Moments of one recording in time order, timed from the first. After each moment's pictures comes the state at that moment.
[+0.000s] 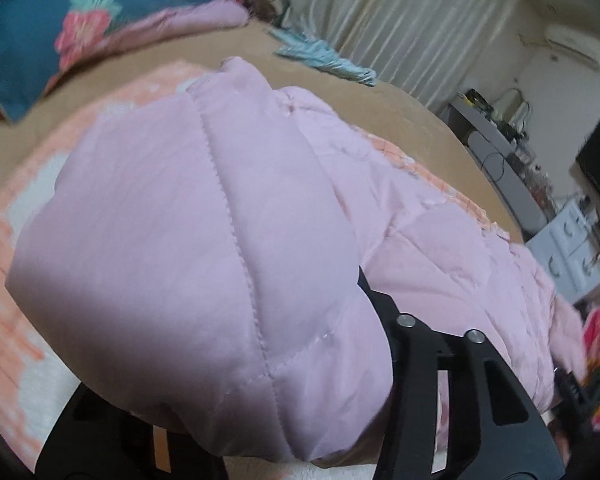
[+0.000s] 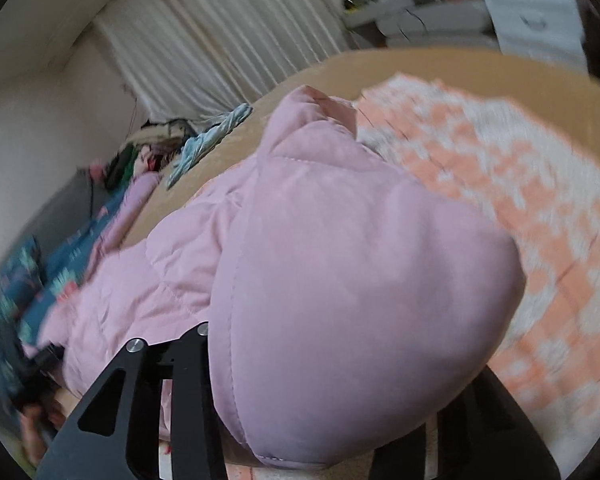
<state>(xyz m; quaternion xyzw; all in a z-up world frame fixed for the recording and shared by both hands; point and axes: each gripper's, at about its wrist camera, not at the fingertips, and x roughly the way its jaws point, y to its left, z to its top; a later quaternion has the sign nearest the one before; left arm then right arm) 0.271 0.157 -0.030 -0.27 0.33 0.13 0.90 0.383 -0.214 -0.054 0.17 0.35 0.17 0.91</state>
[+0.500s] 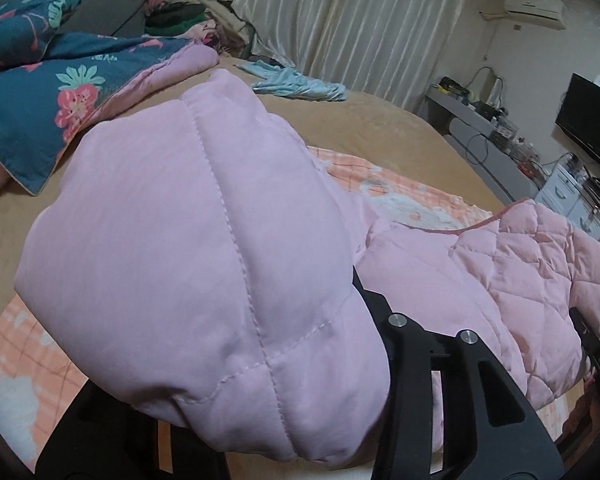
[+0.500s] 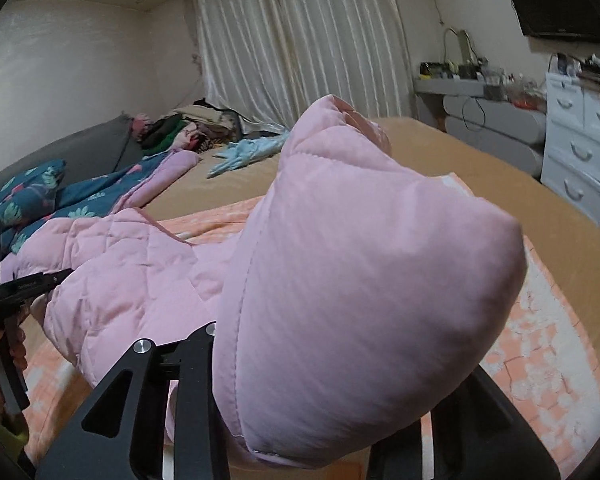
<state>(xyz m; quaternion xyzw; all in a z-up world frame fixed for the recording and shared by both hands) 0.242 0.146 0.023 -0.19 0.32 0.11 0.92 0.302 -0.188 0.026 0.03 0.26 0.23 0.94</state>
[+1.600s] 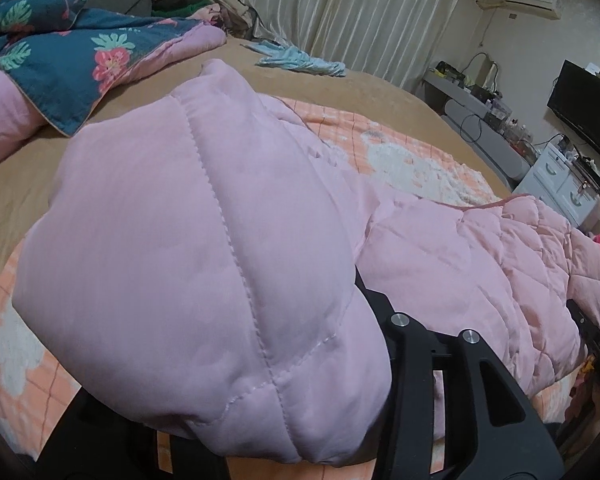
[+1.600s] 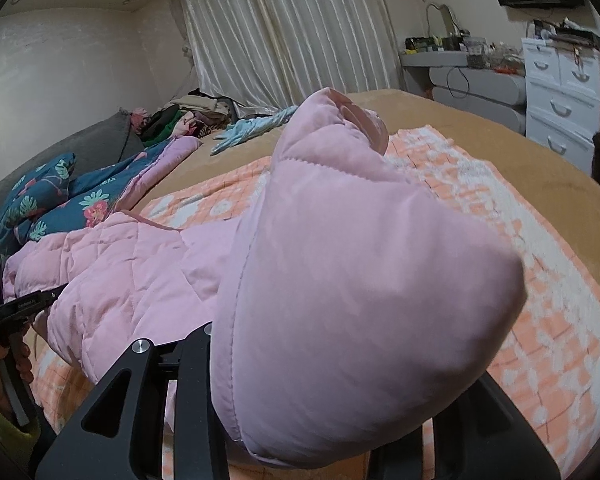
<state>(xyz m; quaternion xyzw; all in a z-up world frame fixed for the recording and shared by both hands) 0.138 0.137 -0.020 -0.20 0.35 0.11 0.91 0.205 -0.240 -0.008 0.08 0.31 0.21 0.92</state>
